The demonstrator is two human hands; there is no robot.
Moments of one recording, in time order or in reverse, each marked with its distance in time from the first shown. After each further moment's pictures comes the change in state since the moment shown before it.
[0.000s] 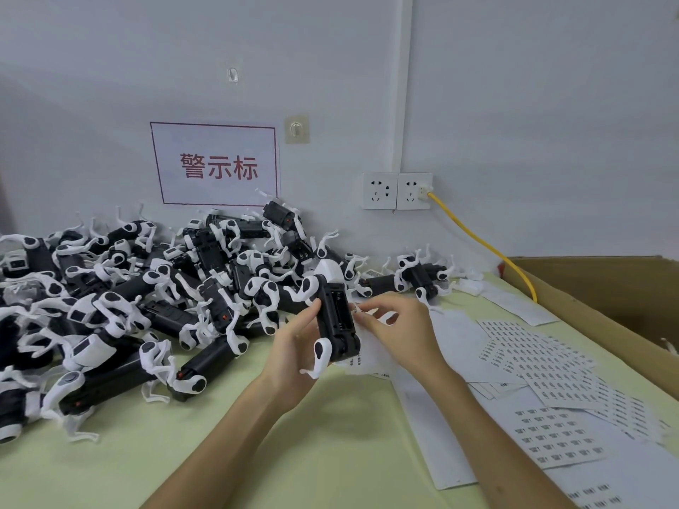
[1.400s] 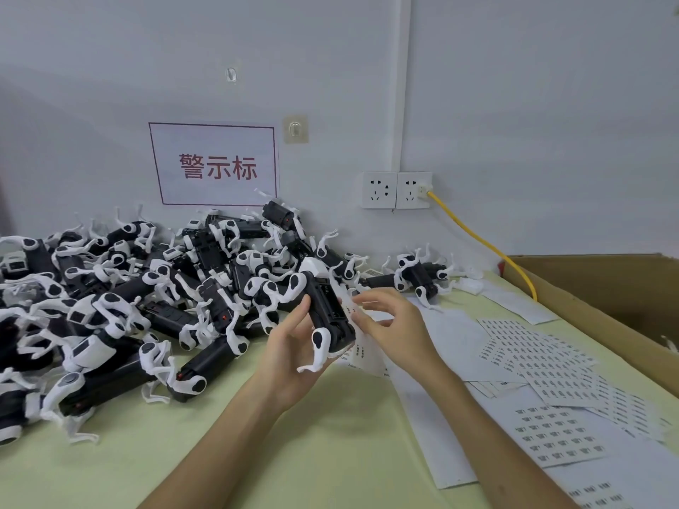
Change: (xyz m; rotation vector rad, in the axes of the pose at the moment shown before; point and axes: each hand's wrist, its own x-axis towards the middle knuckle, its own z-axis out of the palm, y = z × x) left_hand 0.001 -0.001 -0.007 -0.154 -0.055 -0.014; right_hand -0.003 -0.002 0.003 0.142 -0.073 0.018
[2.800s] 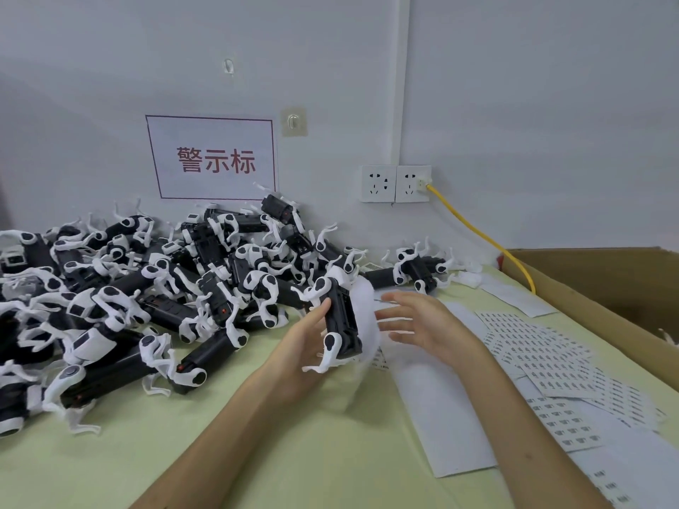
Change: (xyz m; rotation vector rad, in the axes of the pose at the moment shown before) left_hand 0.007 -0.009 -0.006 0.218 0.077 -0.164; right_hand 0.011 0.005 -0.043 0.448 -0.159 0.655
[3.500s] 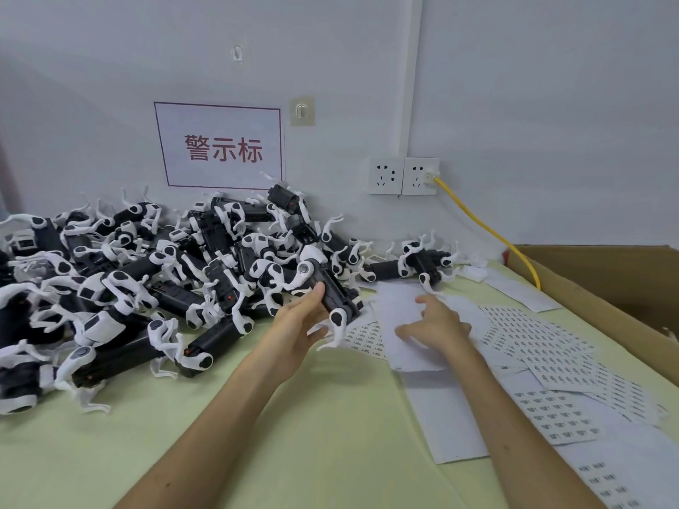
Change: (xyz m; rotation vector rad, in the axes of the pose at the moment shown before) left_hand -0.003 0.007 -0.005 0.051 0.155 0.161; right_hand 0.008 0.021 -0.006 -0.967 0.380 0.092
